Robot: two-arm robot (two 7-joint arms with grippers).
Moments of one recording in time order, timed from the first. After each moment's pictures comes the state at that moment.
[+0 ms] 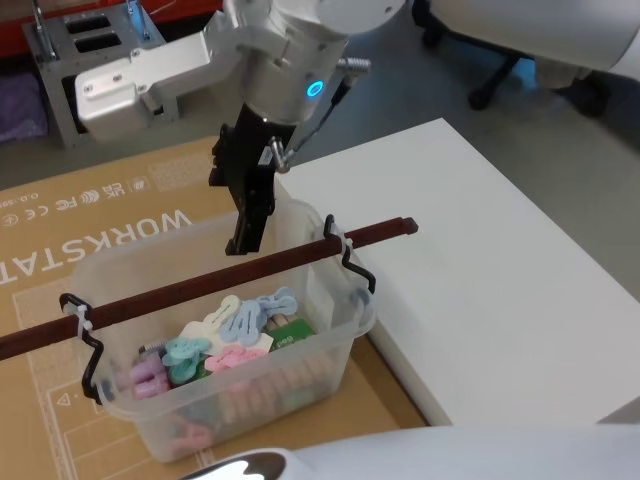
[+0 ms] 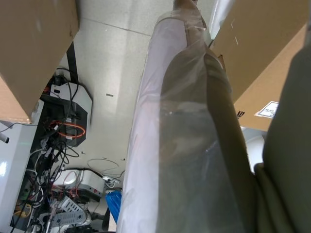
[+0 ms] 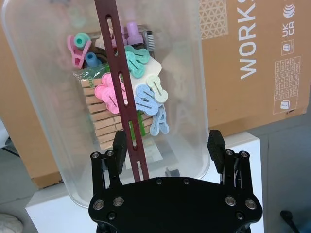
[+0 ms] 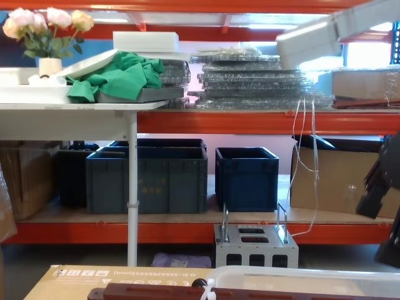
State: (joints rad) left arm -1.47 0.98 1.56 -0.90 0.05 0.15 -1.47; right arm 1.31 0.80 -1.31 -1.70 -0.30 -0.50 1.29
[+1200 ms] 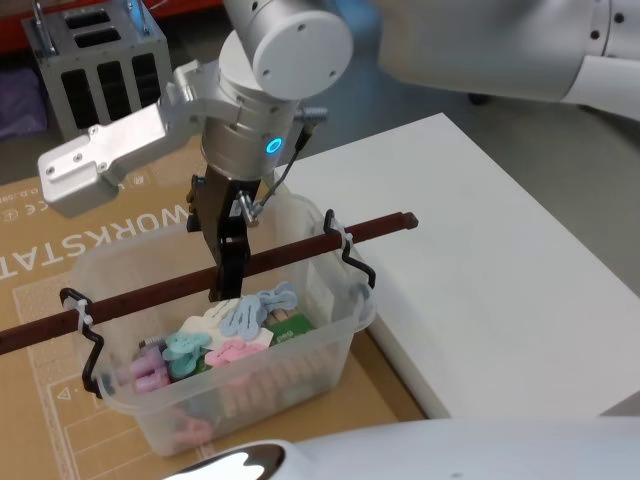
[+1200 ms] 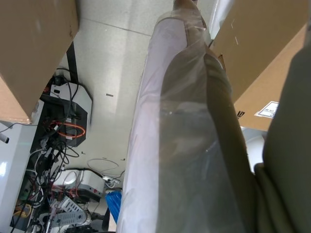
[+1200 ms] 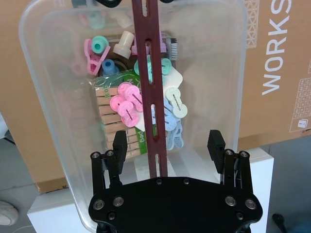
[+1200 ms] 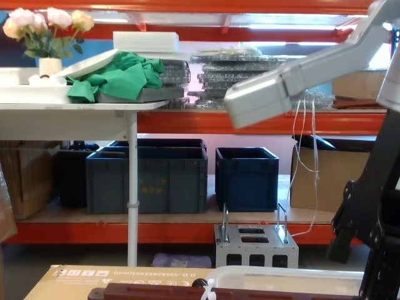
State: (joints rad) left arm -1.47 0.98 1.56 -0.90 0.05 0.15 -1.47; right arm 1.30 0.71 -1.40 -1.70 -0.36 -0.46 1.29
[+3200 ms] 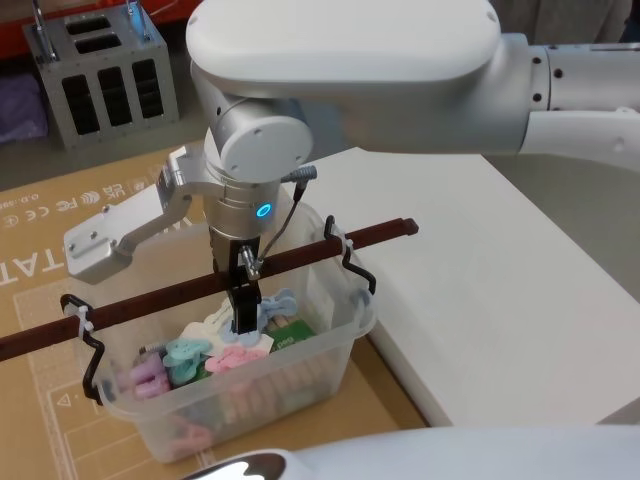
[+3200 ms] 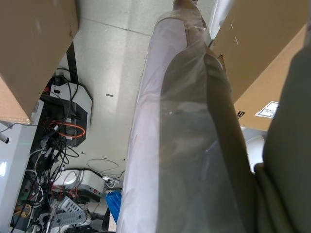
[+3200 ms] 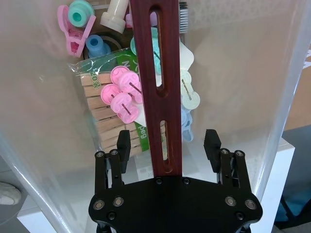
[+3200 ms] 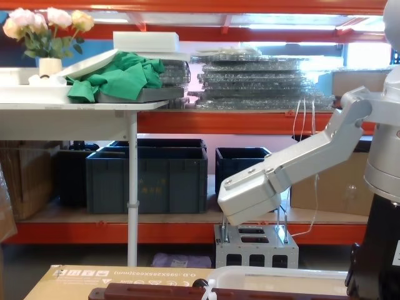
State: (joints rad) left arm -1.47 0.98 1.56 -0.90 0.05 0.15 -1.47; right arm 1.27 0.63 -1.51 -1.63 -0.47 -0.39 1.31
